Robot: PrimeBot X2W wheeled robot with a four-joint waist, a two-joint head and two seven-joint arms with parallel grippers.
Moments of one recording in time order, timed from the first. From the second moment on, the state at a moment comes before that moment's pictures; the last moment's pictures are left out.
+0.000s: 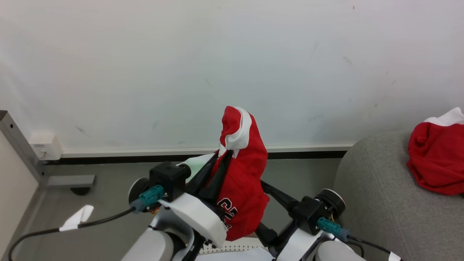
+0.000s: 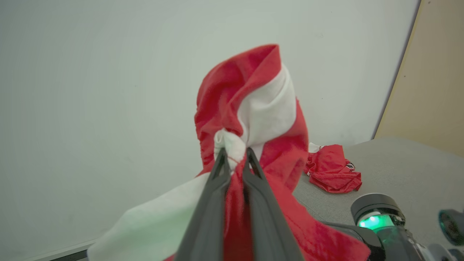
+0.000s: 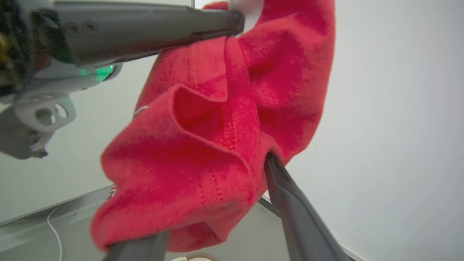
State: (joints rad) left arm -0.35 0.19 -0.51 -0.01 -0.40 0.04 0.03; right arm -0.50 -0.10 0.85 0.45 0.46 0.13 -0.26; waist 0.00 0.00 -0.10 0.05
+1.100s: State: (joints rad) left arm -0.34 0.20 -0.53 0.03 -0.41 0.06 0.02; right arm -0.53 -0.08 0.75 0.48 0.57 0.13 -0.26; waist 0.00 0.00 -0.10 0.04
